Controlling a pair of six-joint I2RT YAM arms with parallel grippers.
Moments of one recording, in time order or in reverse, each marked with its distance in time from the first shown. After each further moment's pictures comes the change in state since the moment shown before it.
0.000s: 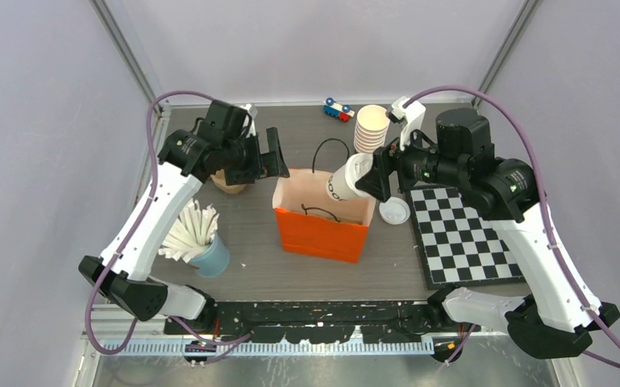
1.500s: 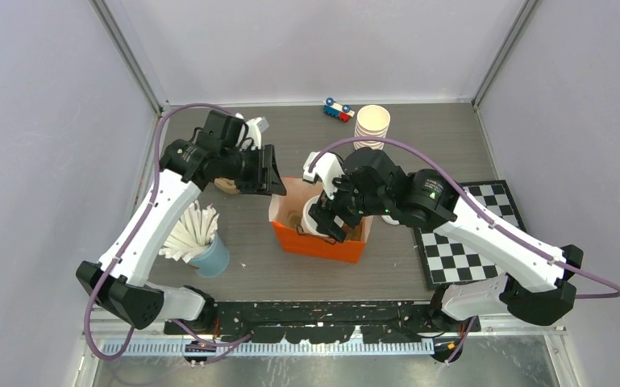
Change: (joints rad) left arm 0.041 -0.063 -0.153 0.068 0.261 0.135; right arm 0.490 0.166 -0.084 0.040 0.296 -0.142
